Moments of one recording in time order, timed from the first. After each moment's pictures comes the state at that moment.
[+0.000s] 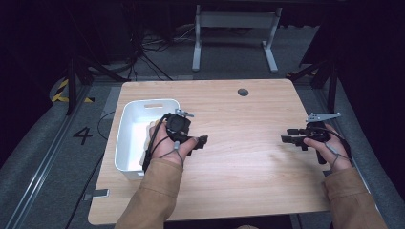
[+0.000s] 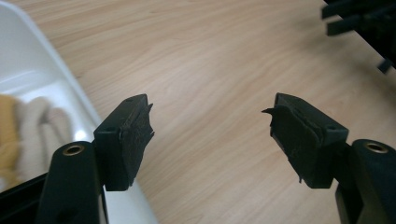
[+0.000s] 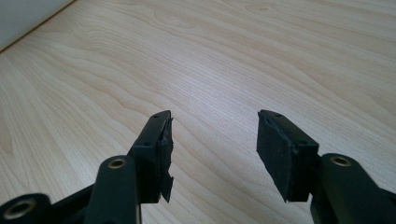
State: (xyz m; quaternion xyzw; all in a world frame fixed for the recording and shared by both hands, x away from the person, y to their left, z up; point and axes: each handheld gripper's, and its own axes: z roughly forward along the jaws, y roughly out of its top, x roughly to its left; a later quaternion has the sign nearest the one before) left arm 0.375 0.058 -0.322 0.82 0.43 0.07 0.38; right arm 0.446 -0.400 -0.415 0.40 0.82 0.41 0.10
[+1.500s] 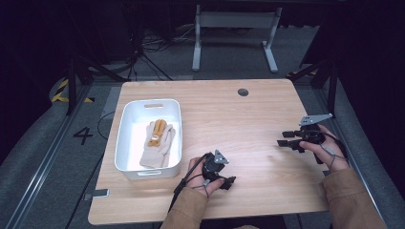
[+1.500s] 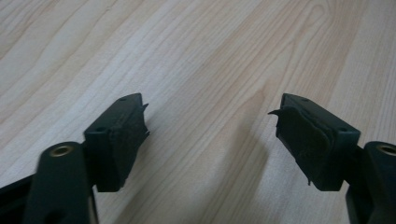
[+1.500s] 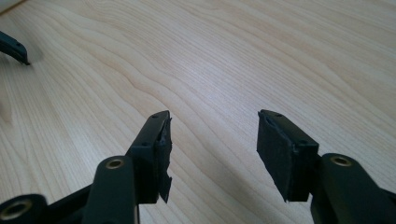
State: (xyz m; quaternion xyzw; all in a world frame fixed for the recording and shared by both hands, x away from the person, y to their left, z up) left arm 0.356 -0.020 -0.467 0.87 0.30 0.04 0.39; right arm 0.447 -0.387 -0.421 0.35 0.85 0.38 0.09
